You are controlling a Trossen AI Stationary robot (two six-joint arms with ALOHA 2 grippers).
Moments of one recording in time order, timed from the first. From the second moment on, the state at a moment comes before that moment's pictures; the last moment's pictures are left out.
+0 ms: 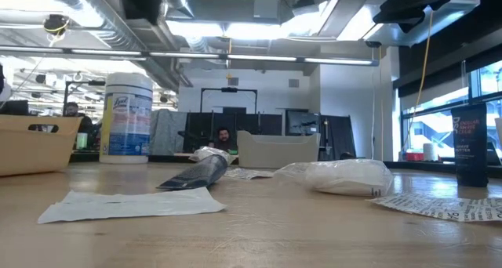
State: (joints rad) left arm -0.13 1.37 1.33 -1.05 0.07 -0.56; right arm 0.12 0.70 0.76 -0.55 0.19 0.11
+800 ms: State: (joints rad) left arm -0.13 1.38 1.33 -0.37 0.02 0.05; right arm 0.12 0.70 0.76 -0.55 0.19 0.11
